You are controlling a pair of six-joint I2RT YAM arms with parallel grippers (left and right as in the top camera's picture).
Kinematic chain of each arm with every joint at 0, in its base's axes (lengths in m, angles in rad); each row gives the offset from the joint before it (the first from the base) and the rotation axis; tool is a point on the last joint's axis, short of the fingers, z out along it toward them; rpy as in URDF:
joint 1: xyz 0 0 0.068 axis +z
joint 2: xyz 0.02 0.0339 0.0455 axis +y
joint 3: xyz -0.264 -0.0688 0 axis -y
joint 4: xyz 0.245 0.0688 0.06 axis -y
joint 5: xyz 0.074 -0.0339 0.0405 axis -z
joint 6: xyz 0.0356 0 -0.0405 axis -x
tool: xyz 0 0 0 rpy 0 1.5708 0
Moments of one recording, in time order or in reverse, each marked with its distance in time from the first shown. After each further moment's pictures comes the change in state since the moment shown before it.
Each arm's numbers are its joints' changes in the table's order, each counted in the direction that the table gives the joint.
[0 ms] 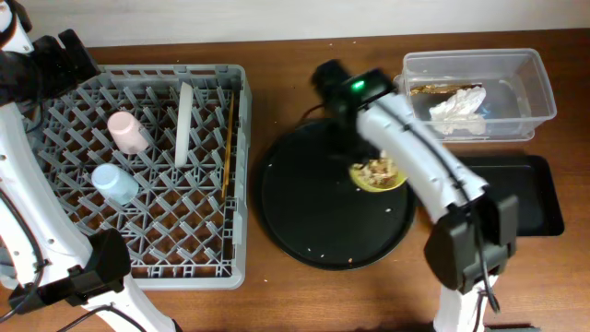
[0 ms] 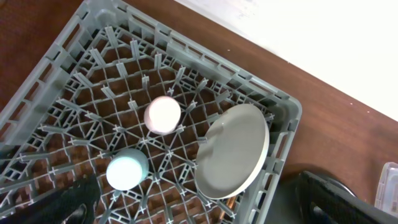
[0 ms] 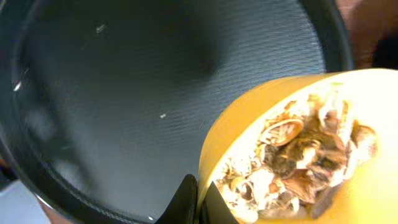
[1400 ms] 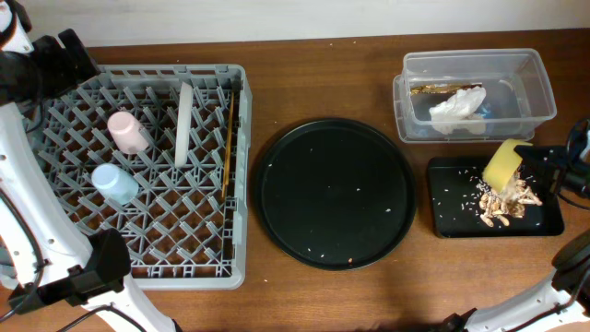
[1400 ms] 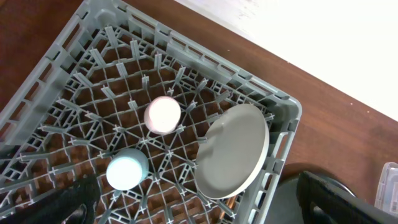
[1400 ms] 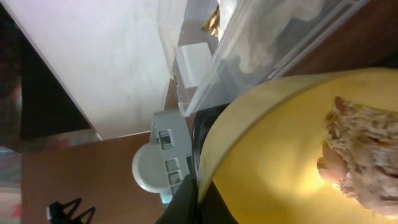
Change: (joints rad) left arm 0.000 0.000 0.000 0.000 0.000 0.000; right arm -1.309 -0.005 -0.377 0.214 -1.252 0.760
